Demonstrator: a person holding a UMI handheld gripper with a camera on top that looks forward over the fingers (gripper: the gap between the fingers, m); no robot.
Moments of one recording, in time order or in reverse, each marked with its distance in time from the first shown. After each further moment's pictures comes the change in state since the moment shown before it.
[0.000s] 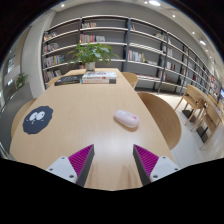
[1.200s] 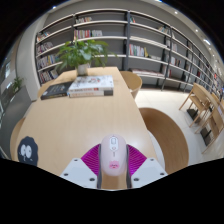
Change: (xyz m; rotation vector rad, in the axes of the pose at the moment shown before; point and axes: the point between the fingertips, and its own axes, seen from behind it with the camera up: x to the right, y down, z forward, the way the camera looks) arm 0.024 -0.153 0.137 -0.086 -0.025 0.025
